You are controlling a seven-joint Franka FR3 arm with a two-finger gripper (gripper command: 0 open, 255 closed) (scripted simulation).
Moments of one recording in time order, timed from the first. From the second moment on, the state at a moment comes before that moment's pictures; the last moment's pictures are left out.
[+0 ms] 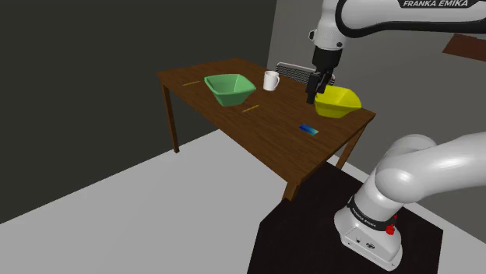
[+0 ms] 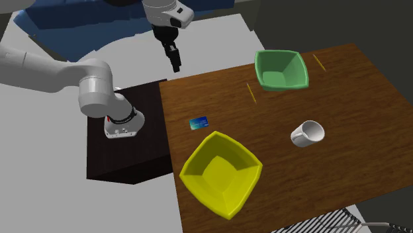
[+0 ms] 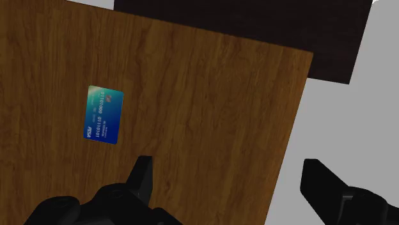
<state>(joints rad) -0.02 -0.76 0.00 -2.43 -0.07 1.64 -0.14</state>
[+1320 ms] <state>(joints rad) -0.18 -0.41 -0.31 -2.59 -0.17 2.06 -0.32</state>
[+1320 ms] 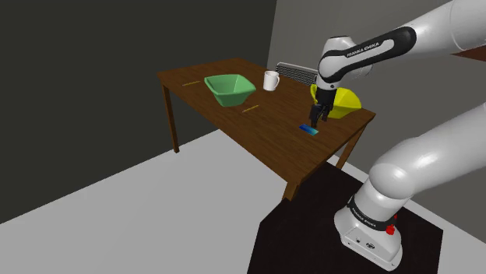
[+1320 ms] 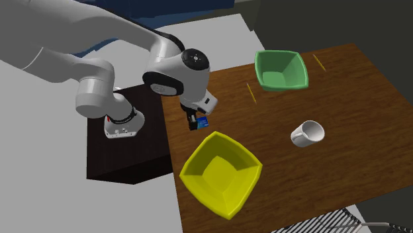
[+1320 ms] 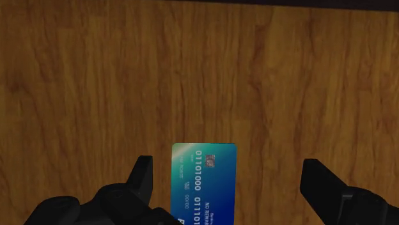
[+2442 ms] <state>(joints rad) -0.19 -0.31 -0.34 -2.65 -0.18 2.21 -0.34</state>
